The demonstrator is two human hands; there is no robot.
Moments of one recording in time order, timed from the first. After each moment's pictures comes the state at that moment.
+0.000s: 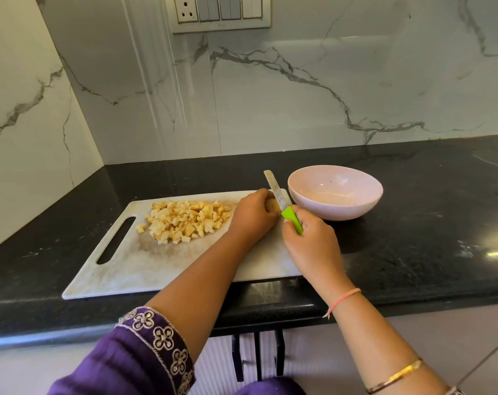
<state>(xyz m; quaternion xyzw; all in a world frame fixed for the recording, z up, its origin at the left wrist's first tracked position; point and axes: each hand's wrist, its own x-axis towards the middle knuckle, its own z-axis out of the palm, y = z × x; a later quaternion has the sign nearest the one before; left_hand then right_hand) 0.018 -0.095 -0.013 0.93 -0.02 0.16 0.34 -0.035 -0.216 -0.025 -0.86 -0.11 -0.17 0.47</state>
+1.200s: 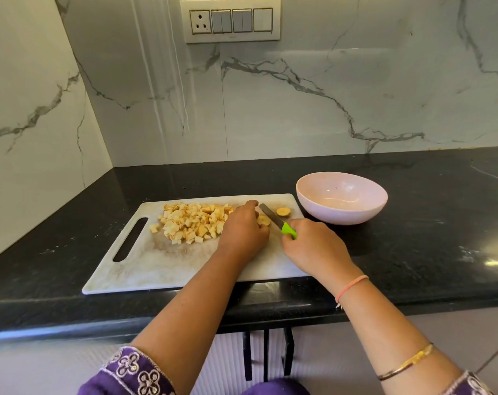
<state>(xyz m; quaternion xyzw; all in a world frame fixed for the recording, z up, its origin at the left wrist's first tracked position) -0.013 -0.064 -0.023 0.94 0.03 0.20 0.28 -0.049 -0.205 0.005 -0.96 -0.13 -0.06 0.24</state>
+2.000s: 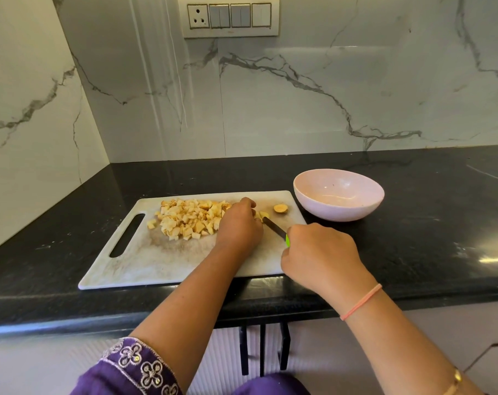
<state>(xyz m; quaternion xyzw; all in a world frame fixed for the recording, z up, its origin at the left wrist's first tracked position) -0.010 -0.067 -0.024 0.93 0.07 0.20 0.30 -0.095 -0.207 0.034 -0.98 -0.18 -0.07 0.05</state>
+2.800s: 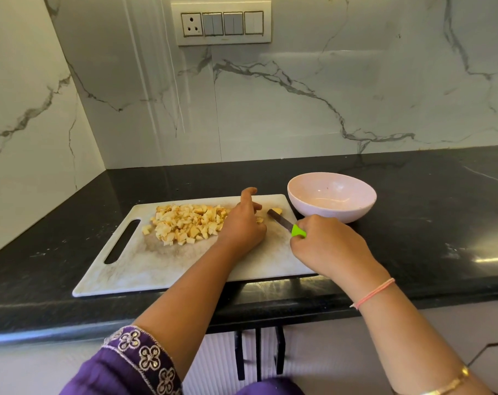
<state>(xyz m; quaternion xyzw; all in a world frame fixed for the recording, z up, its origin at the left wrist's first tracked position) -0.006 -0.076 -0.014 0.92 0.00 0.15 0.35 -0.073 -0.233 0.031 -0.97 -0.12 -0.07 0.20</state>
